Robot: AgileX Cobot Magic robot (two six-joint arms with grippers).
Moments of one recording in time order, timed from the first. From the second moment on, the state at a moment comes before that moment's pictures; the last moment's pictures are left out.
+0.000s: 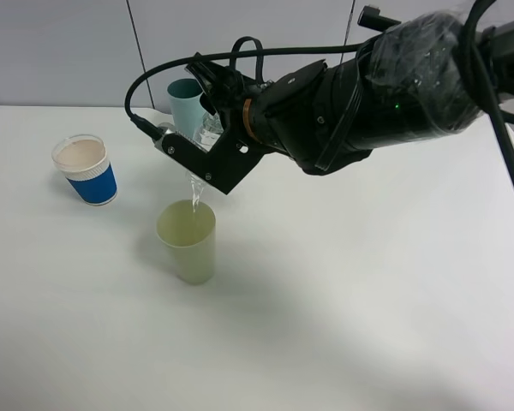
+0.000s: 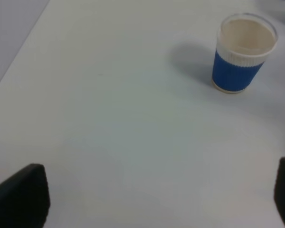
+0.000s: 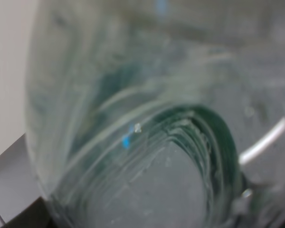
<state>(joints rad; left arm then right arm) 0.05 -0.01 -0.50 0.13 1.06 -0.15 0.90 1.84 -1.12 -1.73 0.44 -0.29</state>
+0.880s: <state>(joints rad) 0.05 -0.01 -0.50 0.13 1.06 -0.15 0.92 1.84 -1.12 -1.73 0.47 -0.29</state>
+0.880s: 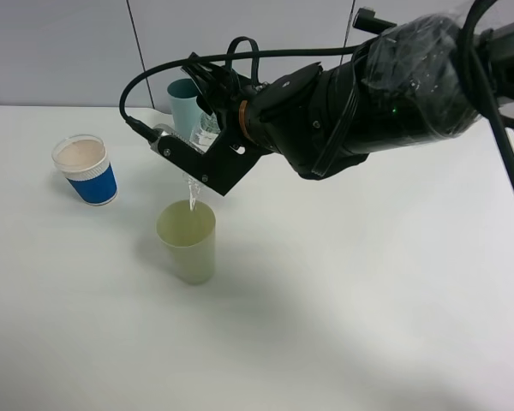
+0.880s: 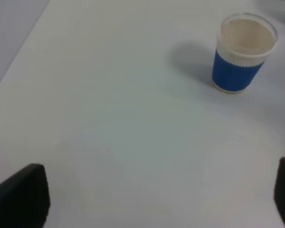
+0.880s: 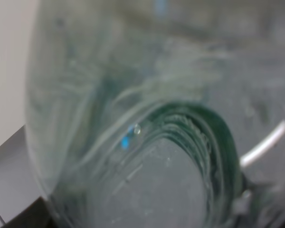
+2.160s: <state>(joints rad) 0.05 -0.01 -0.50 0.13 1.06 -0.15 0.96 1.88 -1.13 -1.73 0.55 -0.34</state>
